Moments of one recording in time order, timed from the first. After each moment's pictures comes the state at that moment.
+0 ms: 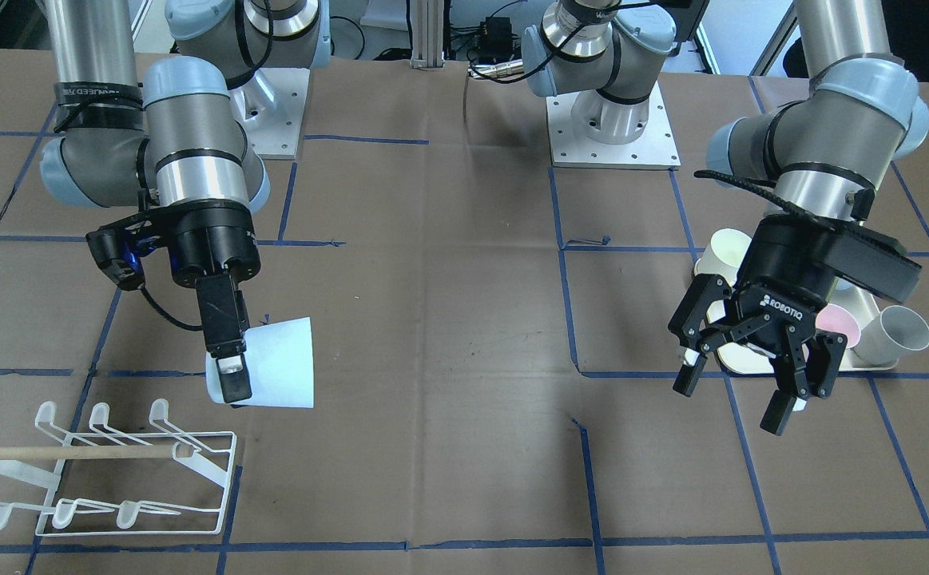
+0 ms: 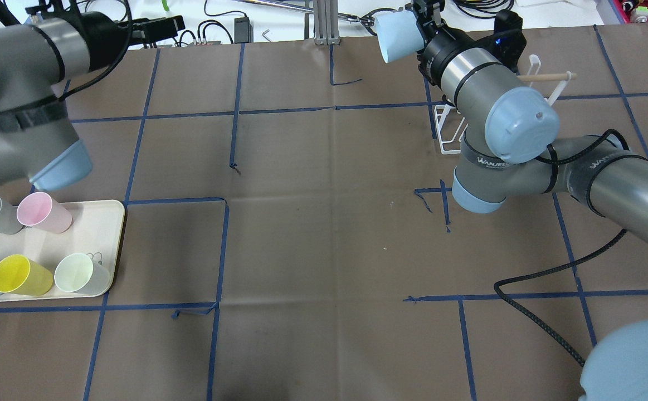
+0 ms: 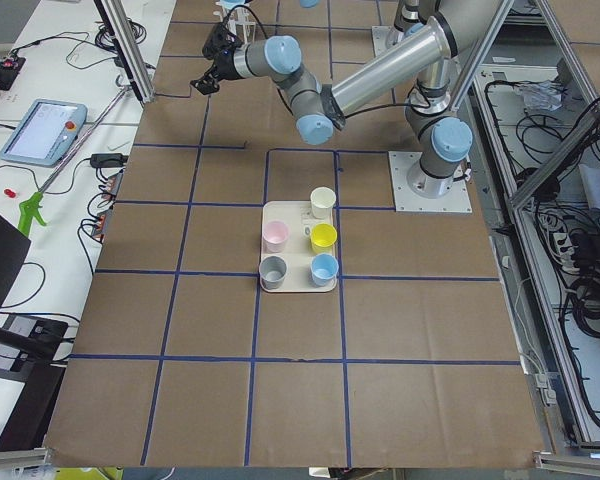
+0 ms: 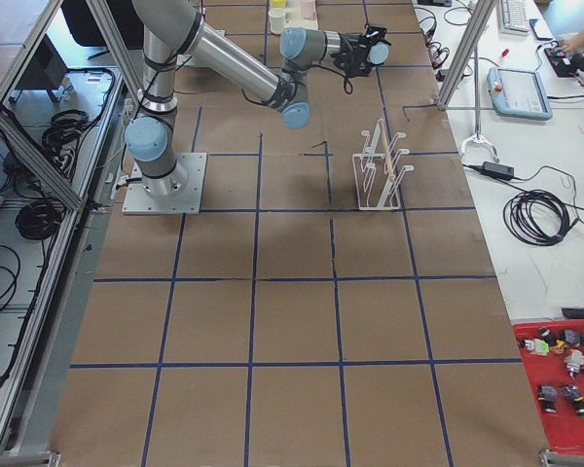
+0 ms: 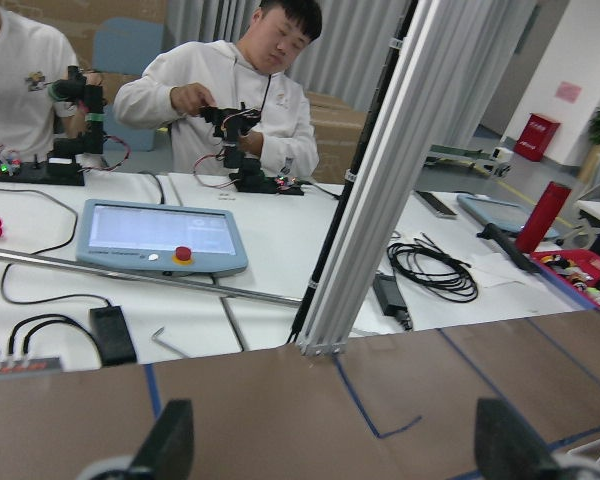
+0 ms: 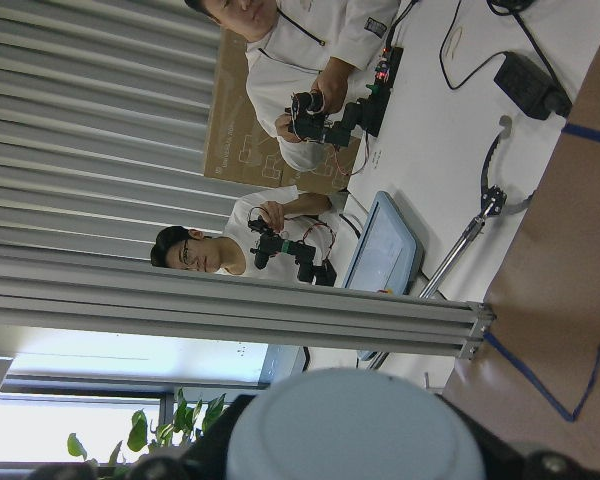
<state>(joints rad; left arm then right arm) -1.36 -1.79 -1.77 -0.30 1.08 0.11 1.60 -1.21 1.93 -3.59 -1.38 1.26</state>
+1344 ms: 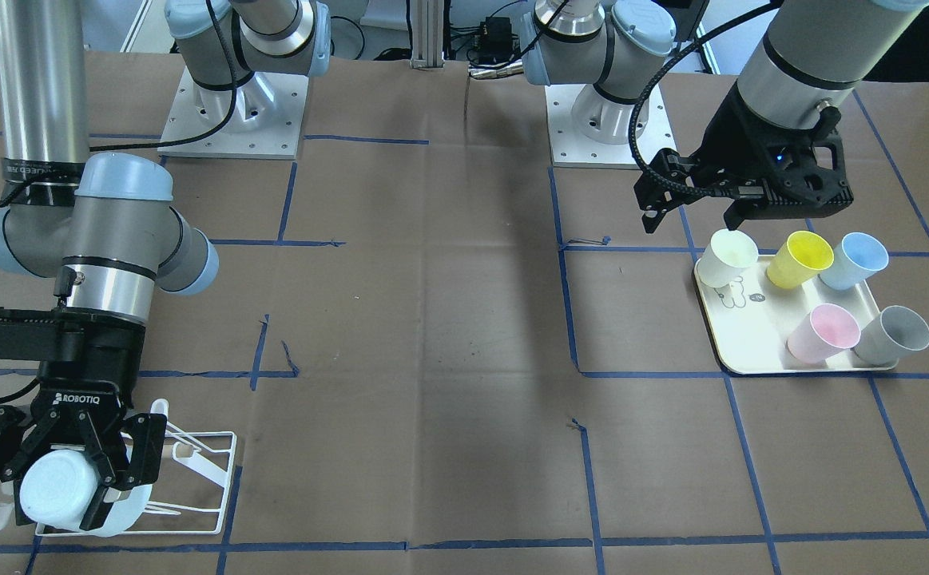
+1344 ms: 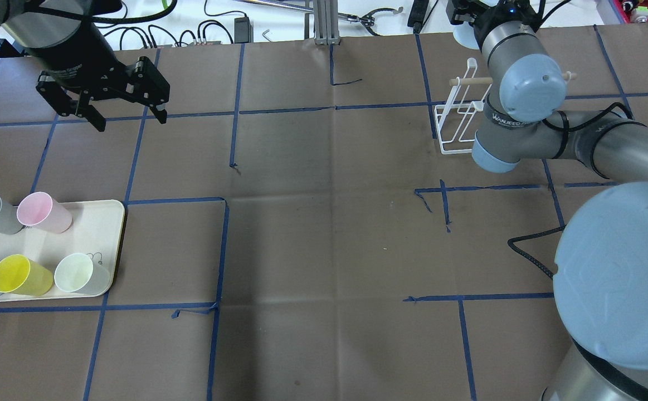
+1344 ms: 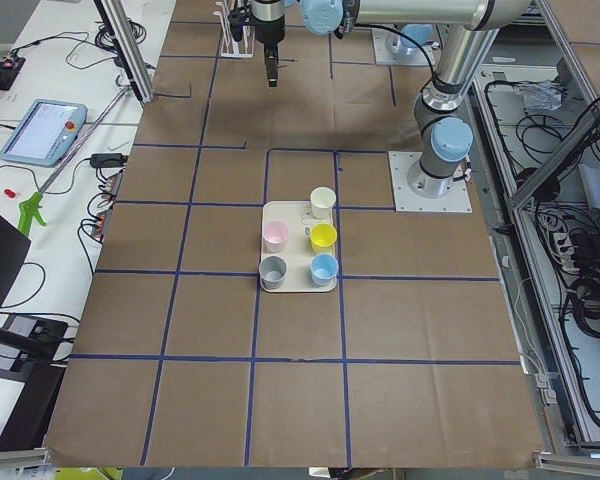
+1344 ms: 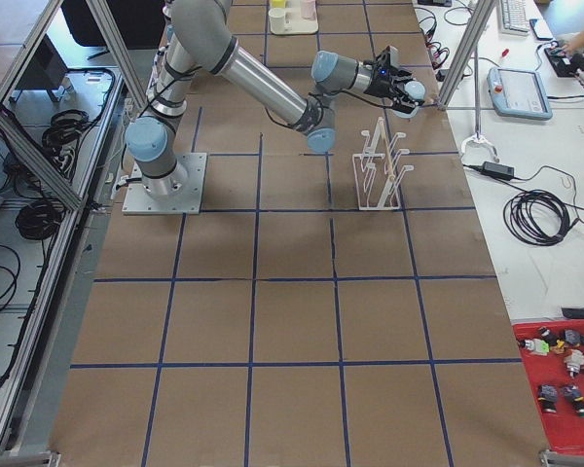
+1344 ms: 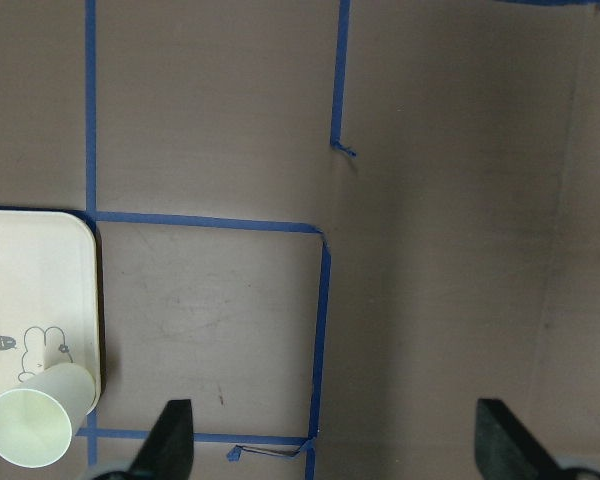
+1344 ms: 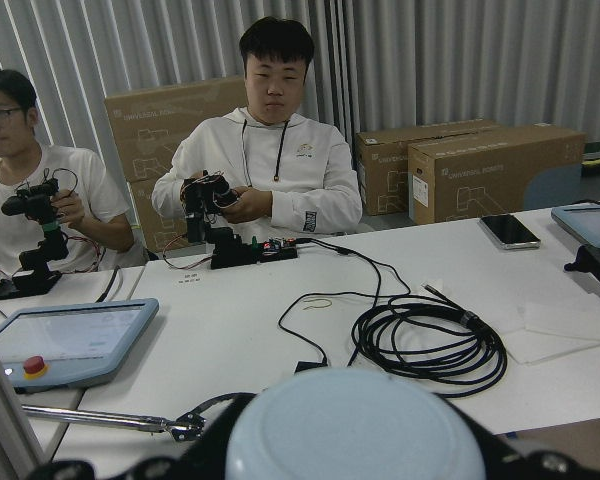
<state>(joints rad) -1.45 -1.60 -1.52 -1.62 1.55 0.03 1.50 -1.02 1.77 -3.62 -1.55 0.06</state>
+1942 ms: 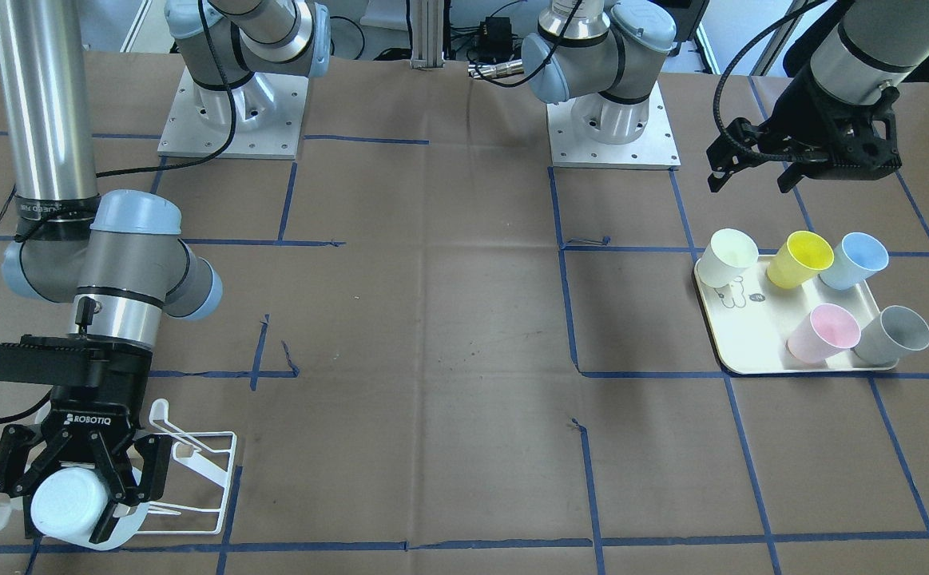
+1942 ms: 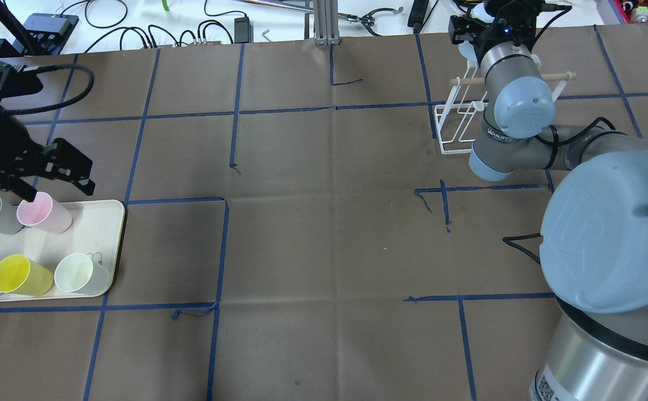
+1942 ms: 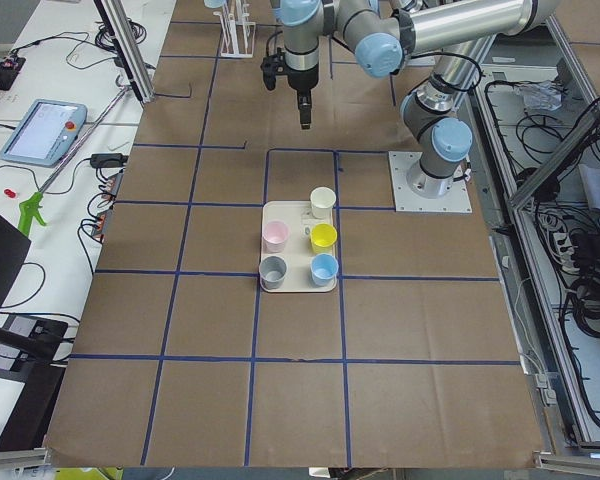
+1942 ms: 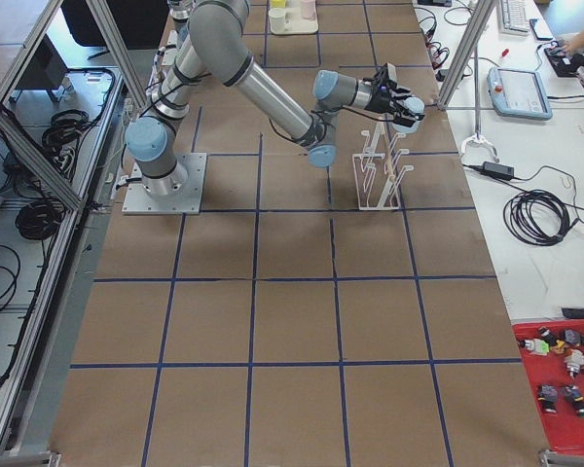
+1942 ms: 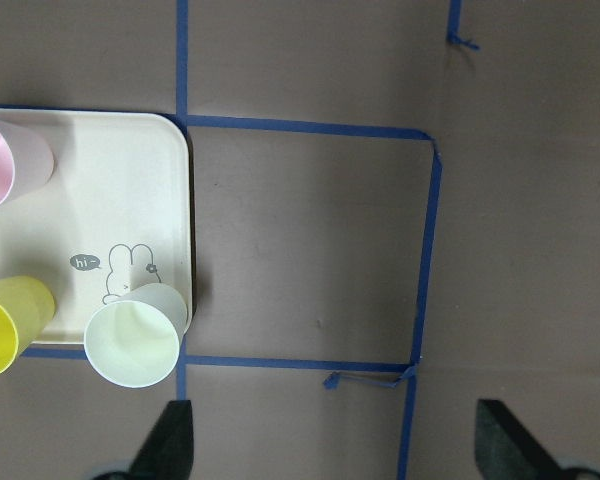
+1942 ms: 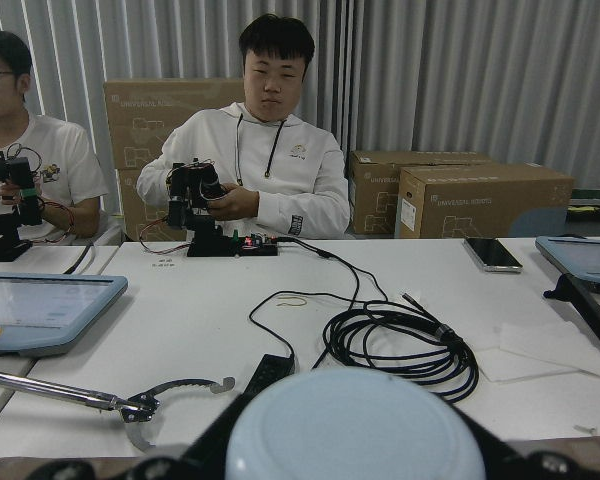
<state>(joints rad) -1.15 -1.40 -1.82 -1.58 1.57 0.37 1.48 -0.94 1.78 -3.75 -1.55 -0.02</state>
